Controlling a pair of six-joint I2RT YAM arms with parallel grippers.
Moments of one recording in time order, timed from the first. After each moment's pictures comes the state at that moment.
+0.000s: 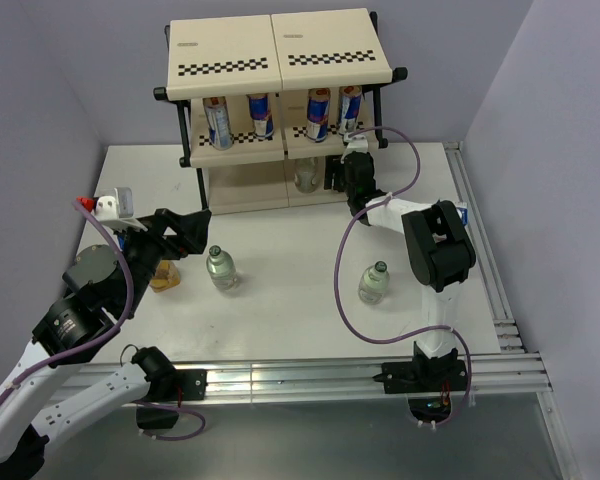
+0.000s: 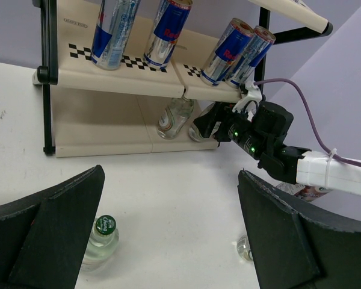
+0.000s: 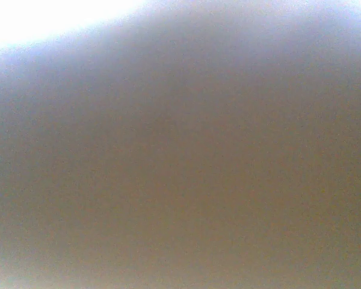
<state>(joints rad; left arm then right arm) -0.78 0.60 1.02 -0.40 -0.49 -0.46 0.34 2.00 1.24 0.42 0.19 0.15</state>
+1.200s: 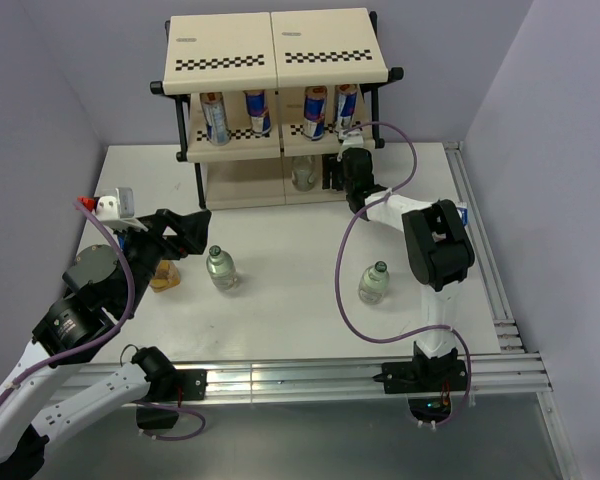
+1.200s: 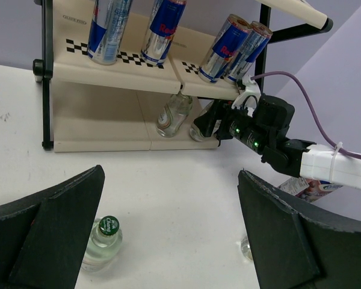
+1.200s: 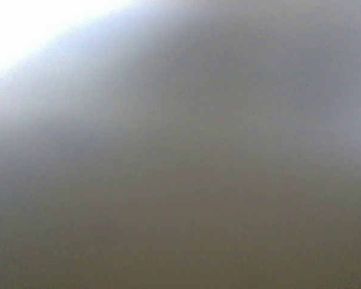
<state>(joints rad) -0.78 0.60 1.02 -0.40 -0.49 -0.44 0.34 2.01 1.30 0.32 0.14 0.11</state>
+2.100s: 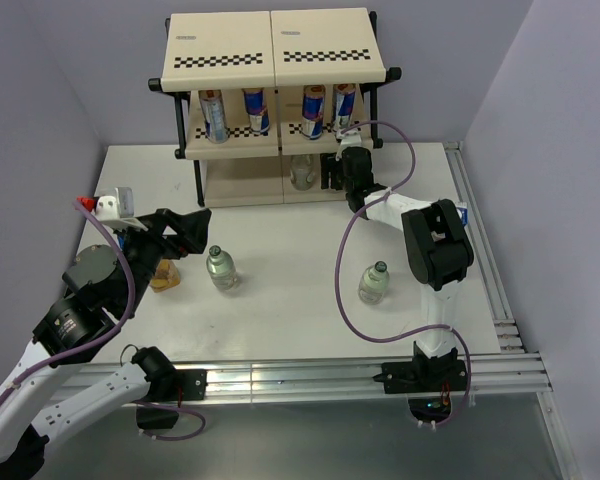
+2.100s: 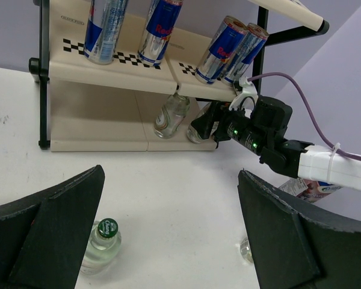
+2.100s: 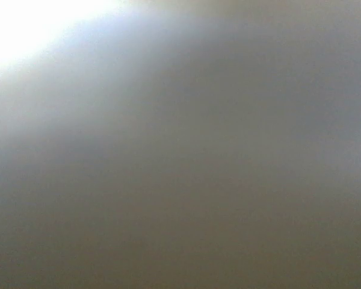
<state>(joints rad) -0.78 0.60 1.02 -0.39 -0.49 -0.44 0.34 2.02 1.32 0.31 0.11 0.09</state>
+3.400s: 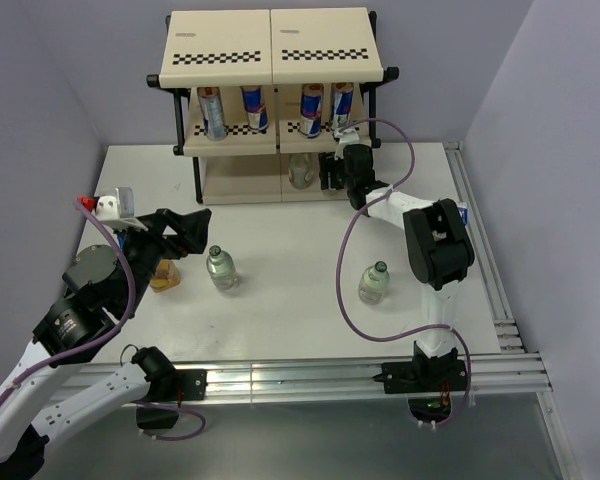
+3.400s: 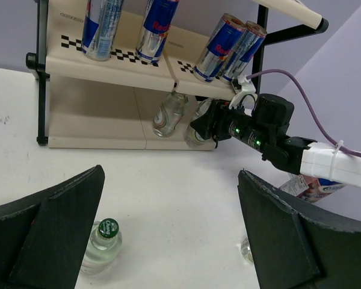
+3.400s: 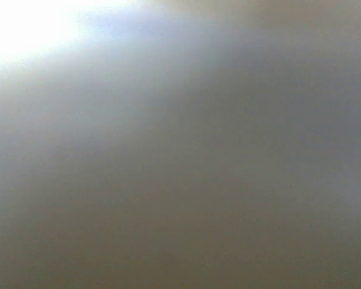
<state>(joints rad) -0.78 0.61 1.02 -0.39 -0.49 -0.43 0.32 2.02 1.35 0.27 0.03 0.06</state>
